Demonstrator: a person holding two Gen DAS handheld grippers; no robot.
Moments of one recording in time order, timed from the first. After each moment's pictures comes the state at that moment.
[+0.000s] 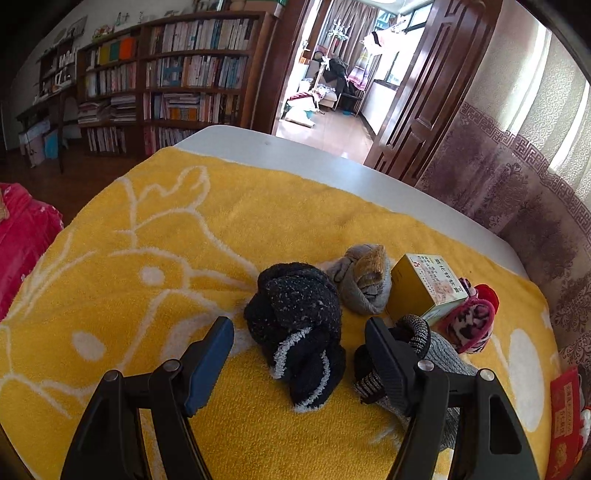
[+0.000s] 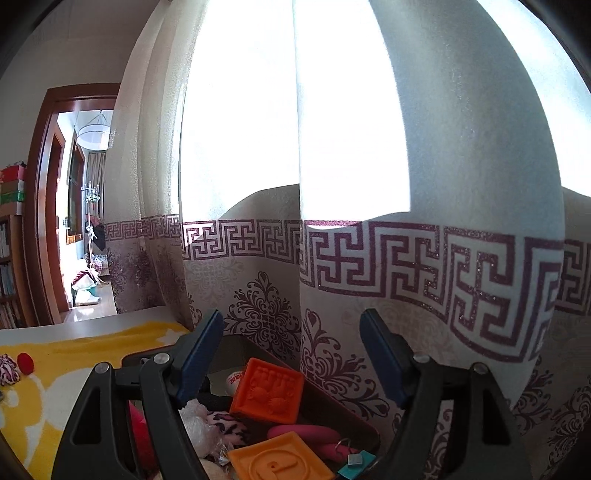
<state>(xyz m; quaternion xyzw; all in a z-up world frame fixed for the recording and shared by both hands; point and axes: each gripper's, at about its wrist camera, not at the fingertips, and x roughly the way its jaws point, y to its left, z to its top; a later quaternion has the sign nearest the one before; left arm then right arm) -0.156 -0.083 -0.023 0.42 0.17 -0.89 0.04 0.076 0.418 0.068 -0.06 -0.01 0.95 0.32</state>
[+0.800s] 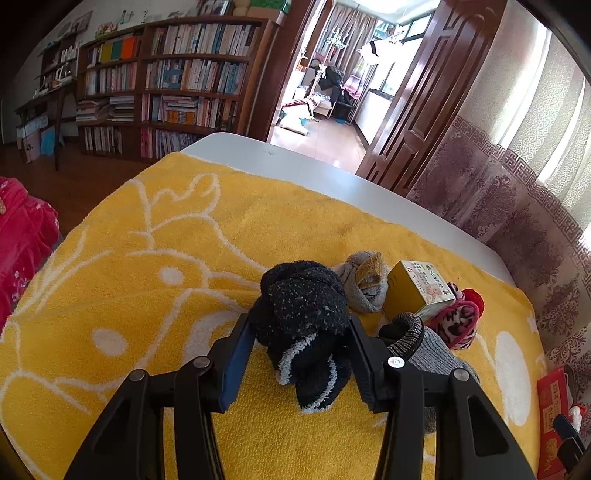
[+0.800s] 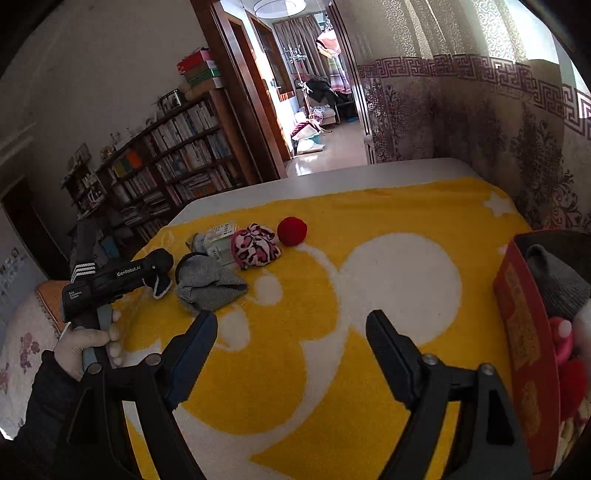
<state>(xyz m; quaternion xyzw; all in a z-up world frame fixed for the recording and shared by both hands) -0.135 -0.095 -0.011 0.40 0.18 -0.90 0.02 -0.070 0.225 0.027 -0.38 0.07 0.90 -0.21</state>
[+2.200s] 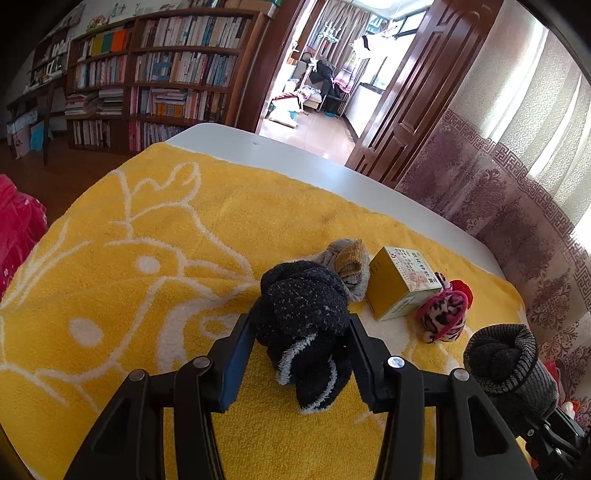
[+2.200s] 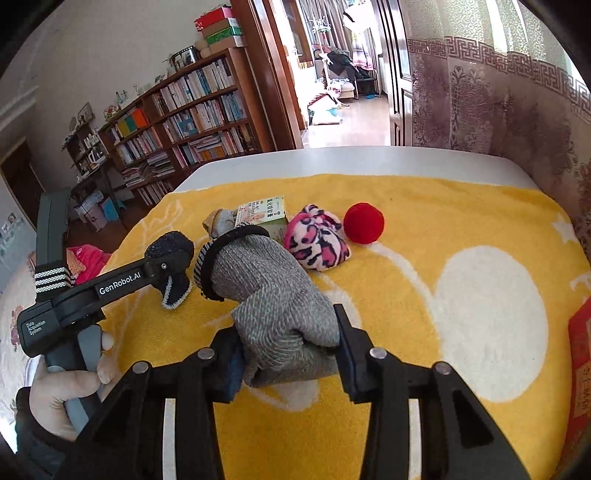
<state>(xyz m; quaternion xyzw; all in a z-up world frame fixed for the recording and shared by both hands) -0.138 -0.085 -0.013 0.41 0.19 -0.89 0.00 -0.100 0.171 0.019 -0.40 0.04 0.89 -0.19</state>
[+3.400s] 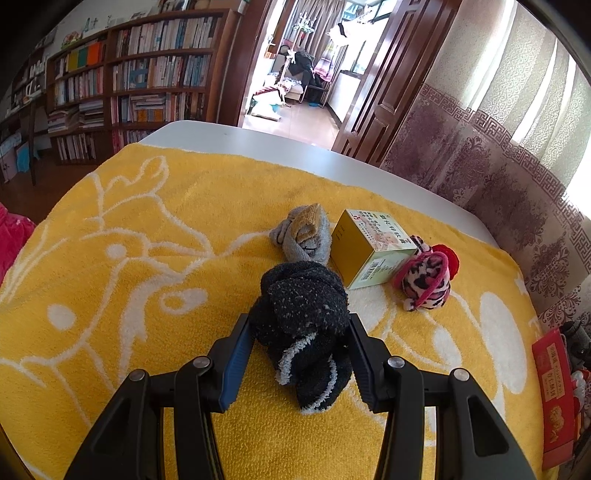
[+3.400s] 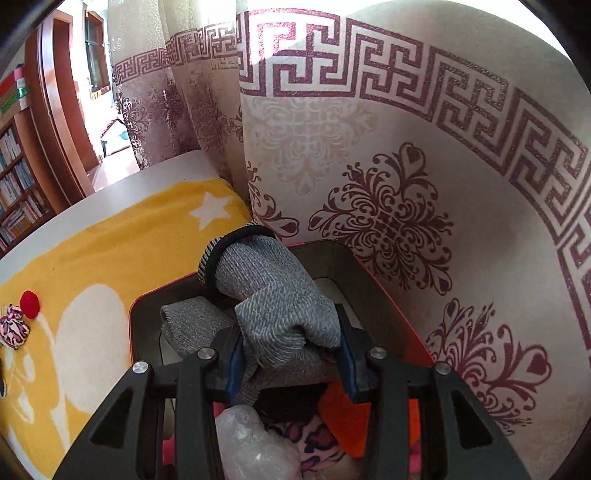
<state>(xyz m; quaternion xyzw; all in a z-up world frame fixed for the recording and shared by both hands) -0.133 -0.052 -0.020 0.42 0.15 -0.89 -0.03 -0.101 0.454 0.043 -0.44 0.07 0.87 0.19</state>
